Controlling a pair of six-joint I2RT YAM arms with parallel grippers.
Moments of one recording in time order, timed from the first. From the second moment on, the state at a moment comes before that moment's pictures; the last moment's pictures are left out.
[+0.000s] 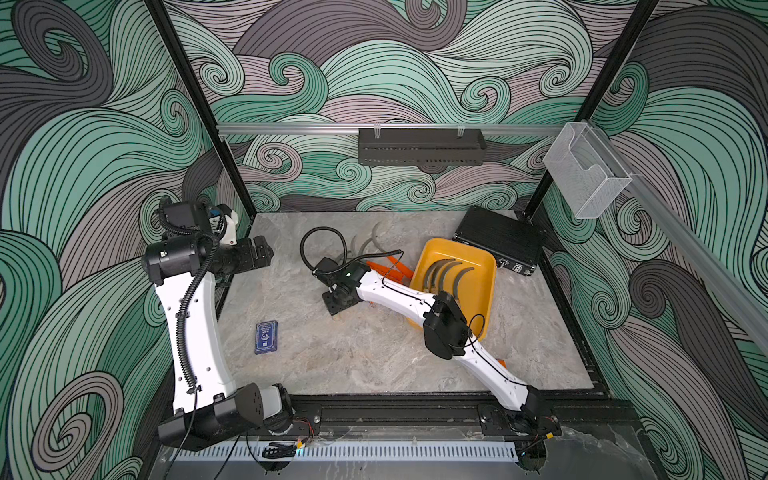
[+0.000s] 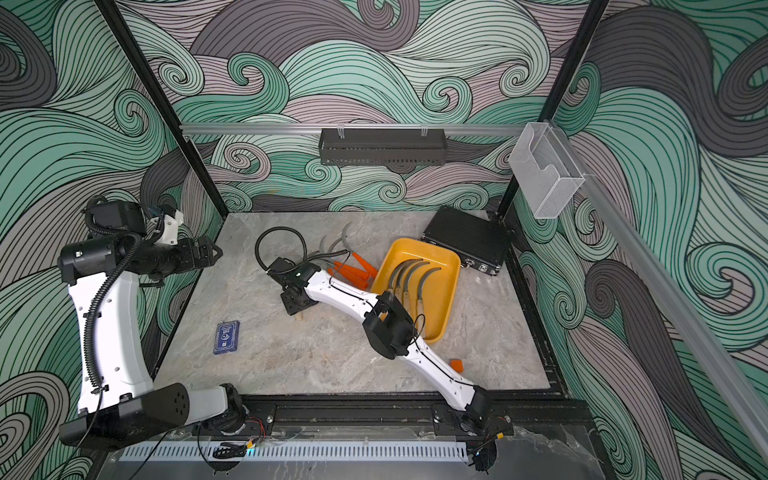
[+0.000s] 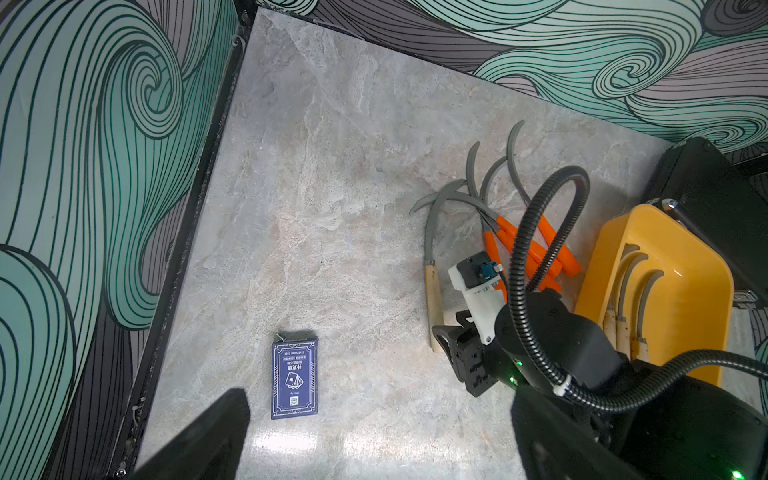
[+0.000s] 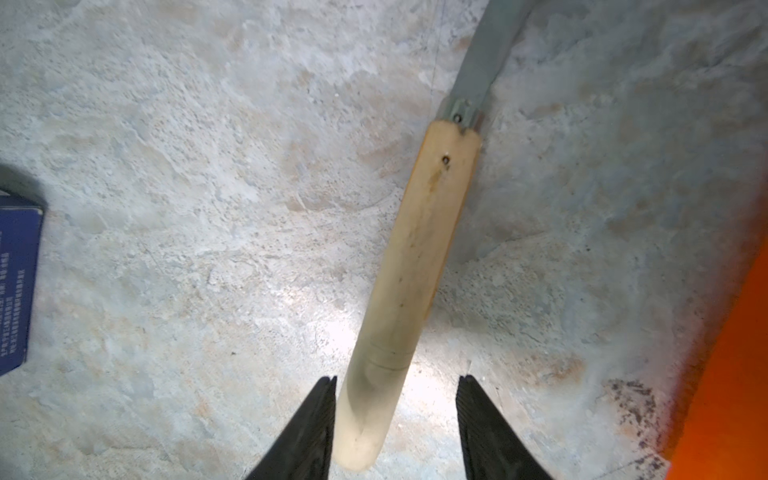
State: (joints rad) left arm 0.37 1.28 1.74 -1.40 0.29 0.04; right arm 1.03 2.59 2.43 -1.04 0.03 0.44
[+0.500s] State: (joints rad) left arm 0.37 1.26 1.72 -1.39 0.30 0.04; right arm 1.03 2.59 2.48 -1.07 -0.02 0.42
